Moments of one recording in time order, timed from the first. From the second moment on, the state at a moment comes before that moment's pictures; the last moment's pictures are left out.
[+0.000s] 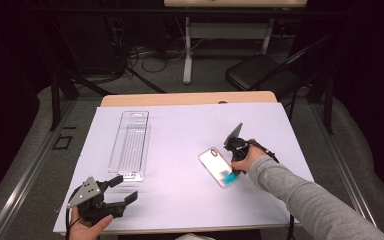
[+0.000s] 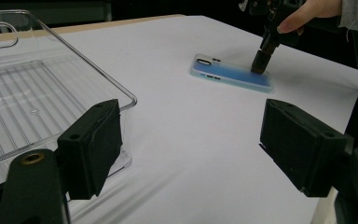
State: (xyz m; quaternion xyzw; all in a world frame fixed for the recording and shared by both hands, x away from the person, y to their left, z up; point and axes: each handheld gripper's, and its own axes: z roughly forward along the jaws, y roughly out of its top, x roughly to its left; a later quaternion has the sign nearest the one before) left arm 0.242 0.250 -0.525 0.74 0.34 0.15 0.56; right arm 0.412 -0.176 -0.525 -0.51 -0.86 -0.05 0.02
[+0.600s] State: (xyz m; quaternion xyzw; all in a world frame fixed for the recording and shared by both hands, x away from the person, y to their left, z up) left arm 0.242 0.250 -0.525 0.74 0.34 0.15 0.56; right arm 0.411 -0.176 -0.523 -0.51 -0.86 -0.04 0.02
